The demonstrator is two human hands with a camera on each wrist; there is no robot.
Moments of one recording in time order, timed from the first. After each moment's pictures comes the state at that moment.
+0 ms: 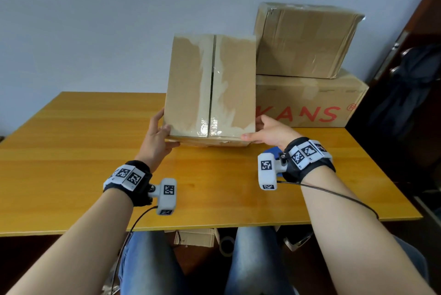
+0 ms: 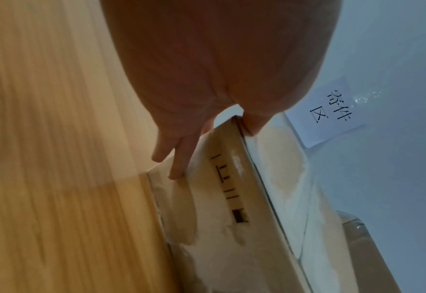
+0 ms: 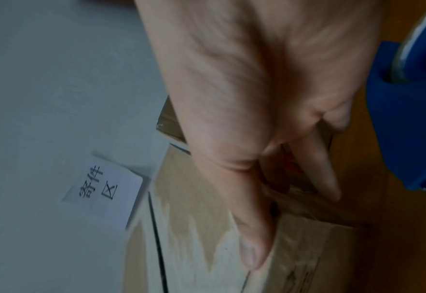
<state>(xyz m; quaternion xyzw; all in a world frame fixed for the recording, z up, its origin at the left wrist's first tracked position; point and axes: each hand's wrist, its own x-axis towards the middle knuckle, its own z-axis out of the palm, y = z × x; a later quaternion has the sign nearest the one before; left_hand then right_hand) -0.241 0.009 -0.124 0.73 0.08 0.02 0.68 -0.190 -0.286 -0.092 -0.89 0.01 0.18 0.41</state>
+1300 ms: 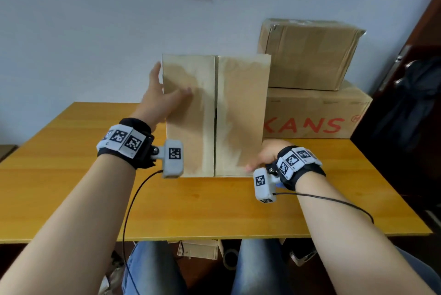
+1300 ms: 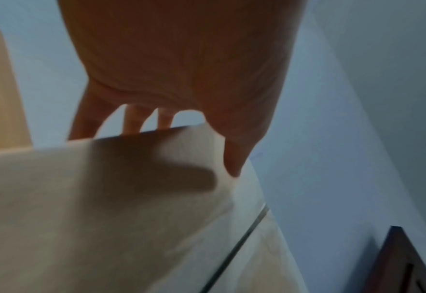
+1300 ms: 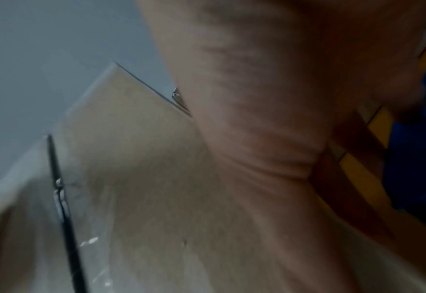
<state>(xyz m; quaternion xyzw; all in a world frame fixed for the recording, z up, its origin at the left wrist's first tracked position) -0.216 0.011 -0.010 0.81 0.05 0.10 0.58 -0.199 -0.270 -0.086 -0.96 0.01 0.26 0.13</state>
